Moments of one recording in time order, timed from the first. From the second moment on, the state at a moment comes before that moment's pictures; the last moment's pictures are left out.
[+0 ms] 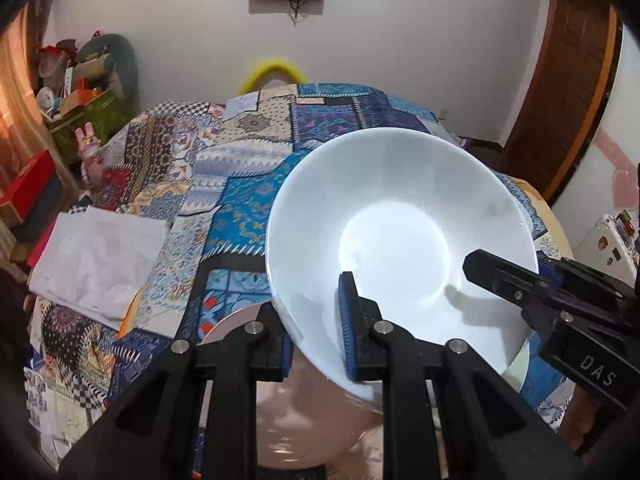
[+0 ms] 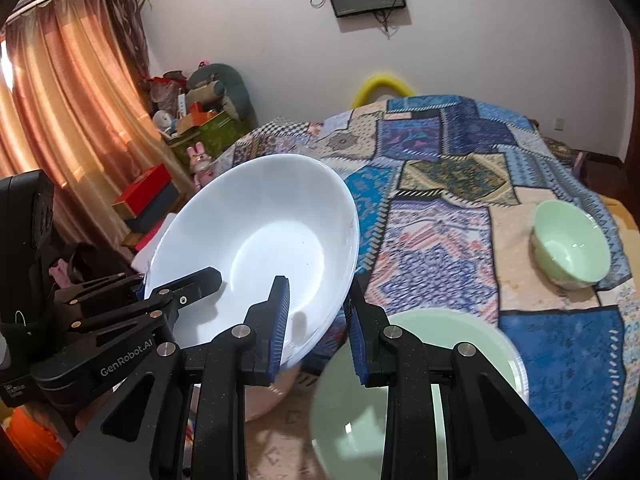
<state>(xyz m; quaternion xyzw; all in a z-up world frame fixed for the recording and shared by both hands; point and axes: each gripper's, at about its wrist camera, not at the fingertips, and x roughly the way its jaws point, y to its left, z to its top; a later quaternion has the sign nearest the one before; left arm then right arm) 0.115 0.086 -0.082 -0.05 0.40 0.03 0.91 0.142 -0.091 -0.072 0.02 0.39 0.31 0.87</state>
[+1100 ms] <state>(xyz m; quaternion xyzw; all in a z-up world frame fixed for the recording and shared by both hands) 0.079 0.152 -0.166 -0.10 0.47 0.06 0.88 0.116 -0.035 -0.140 0.01 0.48 0.34 0.81</state>
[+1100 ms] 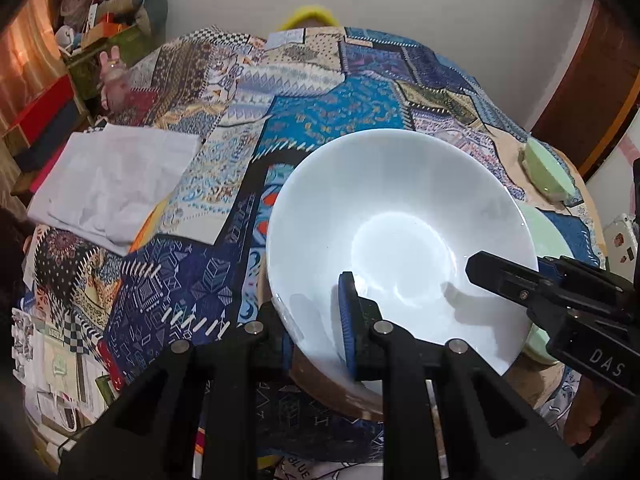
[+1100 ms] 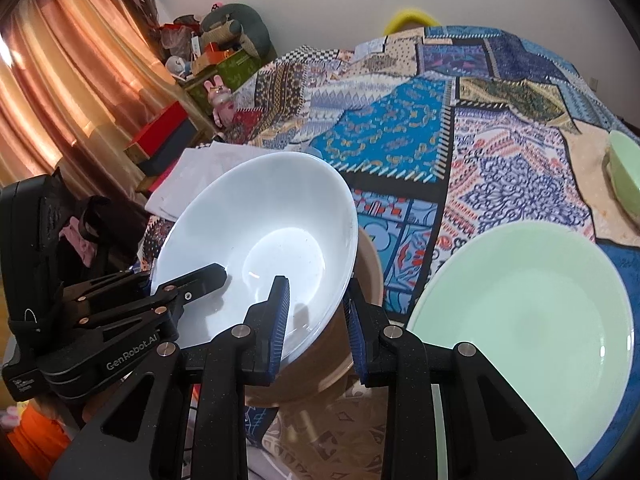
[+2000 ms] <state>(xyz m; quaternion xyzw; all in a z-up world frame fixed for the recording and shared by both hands) 0.075 0.145 -0.182 -0.05 0.48 0.06 0.88 0.110 -0.041 -0.143 0.01 0.49 0.35 0.80</state>
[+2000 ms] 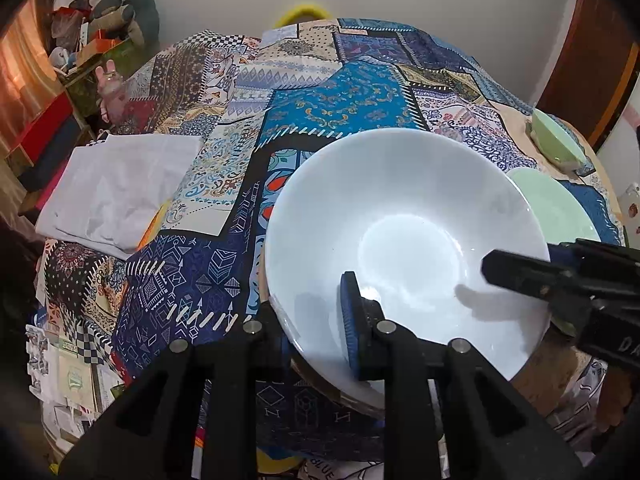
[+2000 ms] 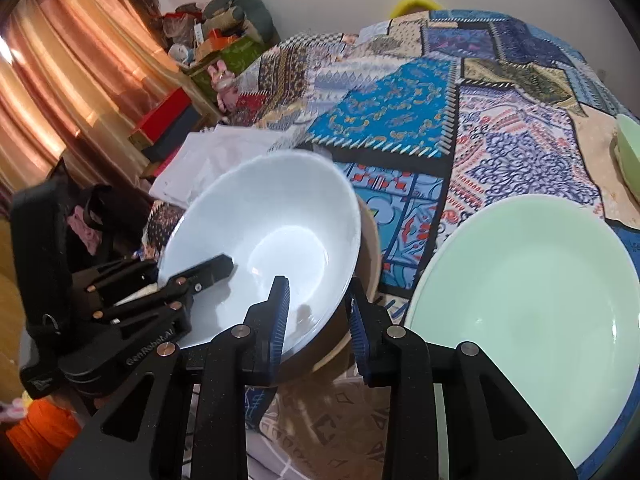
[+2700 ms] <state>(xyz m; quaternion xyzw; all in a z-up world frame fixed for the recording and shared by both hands) 0.084 0.129 -0.179 -0.02 0.51 0.05 0.86 0.109 -0.057 -0.137 0.00 0.47 0.34 0.82</state>
